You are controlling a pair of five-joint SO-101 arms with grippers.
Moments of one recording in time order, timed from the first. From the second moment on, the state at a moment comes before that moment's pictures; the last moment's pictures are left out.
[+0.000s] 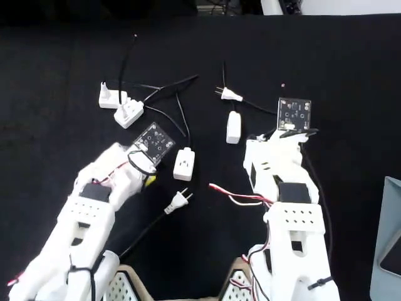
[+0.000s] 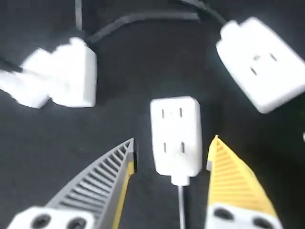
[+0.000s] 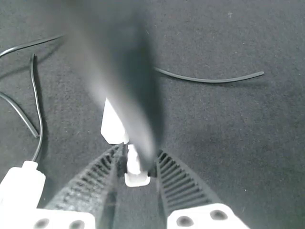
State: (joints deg) left arm 6.0 -43.9 72.7 25.8 -37.0; right arm 1.8 -51.4 68.5 34.6 -3.2
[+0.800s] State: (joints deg) left arm -17.9 -62.0 75.6 47.7 -19.8; right arm -27.1 -48.7 57.4 44.5 3.2
